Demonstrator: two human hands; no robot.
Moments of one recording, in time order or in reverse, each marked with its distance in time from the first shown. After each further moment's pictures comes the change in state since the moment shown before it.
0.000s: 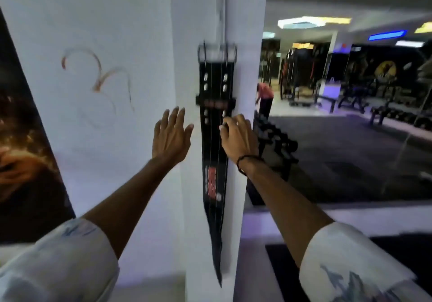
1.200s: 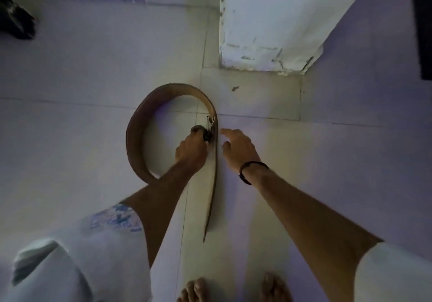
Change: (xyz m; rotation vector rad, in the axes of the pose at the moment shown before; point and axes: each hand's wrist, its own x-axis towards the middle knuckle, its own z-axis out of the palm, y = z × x) left_hand -0.902 -0.305 0.688 -0.044 -1.053 -0.720; right_hand -0.896 0.211 0.666 0.323 -1.219 0.585
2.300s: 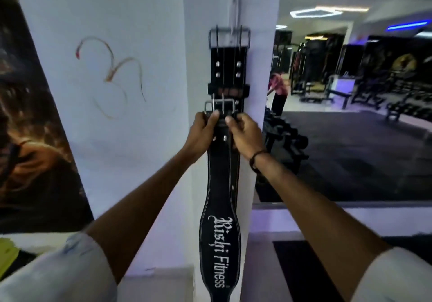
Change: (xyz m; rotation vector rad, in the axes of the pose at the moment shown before) left_hand -0.479 0.558 -0.916 -0.831 0.463 0.952; right_hand -0.497 -0.639 -0.779 0.388 0.843 -0.682
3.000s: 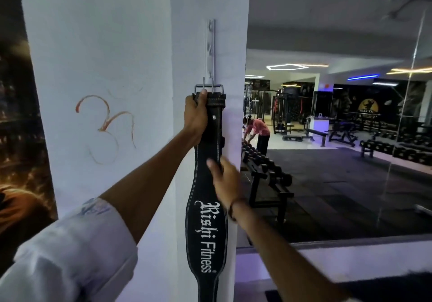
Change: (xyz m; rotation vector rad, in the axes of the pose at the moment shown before) left_hand 0.068 0.164 0.013 -0.229 0.220 0.113; right_hand -0.038 -0.046 -0.021 0.009 0.075 -0.158
